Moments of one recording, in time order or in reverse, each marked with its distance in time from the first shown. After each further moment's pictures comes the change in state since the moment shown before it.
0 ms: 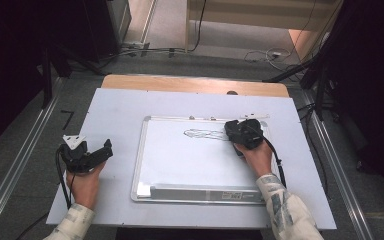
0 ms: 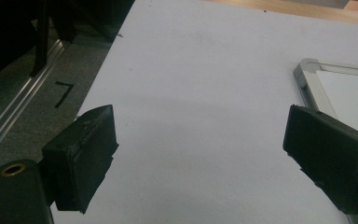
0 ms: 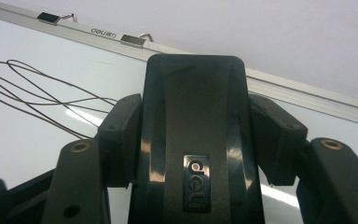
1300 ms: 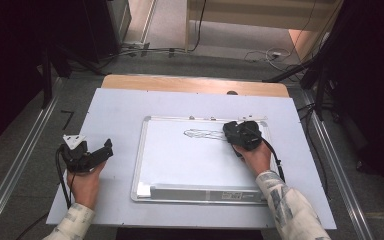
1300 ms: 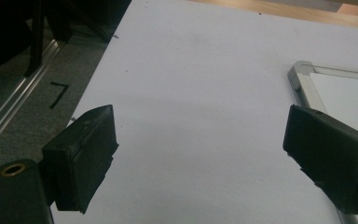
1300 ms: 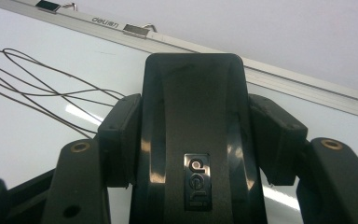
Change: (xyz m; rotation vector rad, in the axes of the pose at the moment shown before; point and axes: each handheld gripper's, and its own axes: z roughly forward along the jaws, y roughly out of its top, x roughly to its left) left arm -0.001 0.001 0.000 -0.008 -0.018 -0.010; right arm 0.002 -0.005 0.006 -0.001 0.010 -0.027
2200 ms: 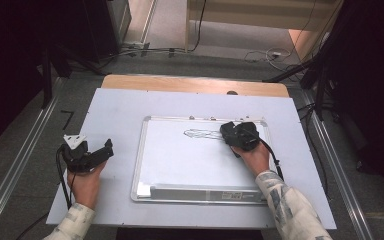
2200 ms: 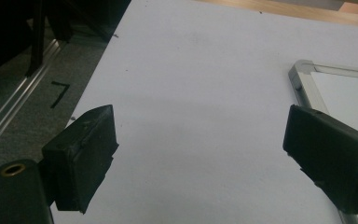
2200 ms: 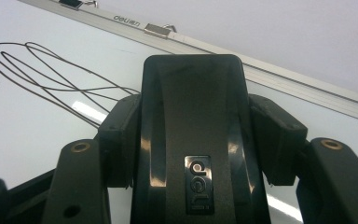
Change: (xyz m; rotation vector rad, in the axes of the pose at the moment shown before) left arm -0.001 0.000 0.001 0.004 0.007 0.002; right arm 0.006 -0.001 0.002 -0.009 0.035 -0.035
